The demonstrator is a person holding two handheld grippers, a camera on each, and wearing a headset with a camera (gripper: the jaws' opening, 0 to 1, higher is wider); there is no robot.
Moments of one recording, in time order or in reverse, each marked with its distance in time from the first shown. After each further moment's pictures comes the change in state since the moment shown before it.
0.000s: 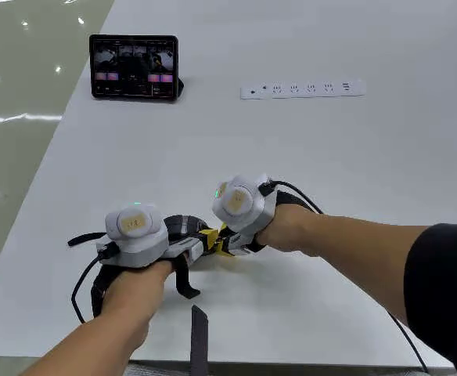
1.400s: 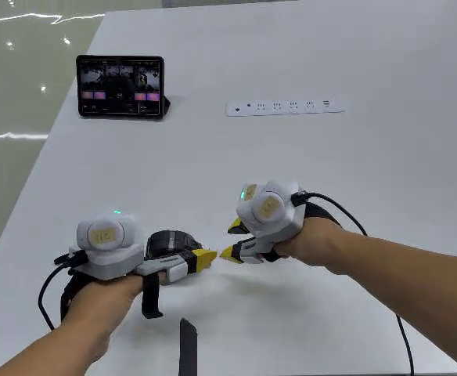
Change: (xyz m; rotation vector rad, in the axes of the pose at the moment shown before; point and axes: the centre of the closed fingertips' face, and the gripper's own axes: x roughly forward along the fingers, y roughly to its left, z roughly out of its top) left arm -0.018 -0.014 0.016 0.169 -0.010 -0.196; right arm -0.066 -0.016 -0.010 0.125 -0.150 -0.135
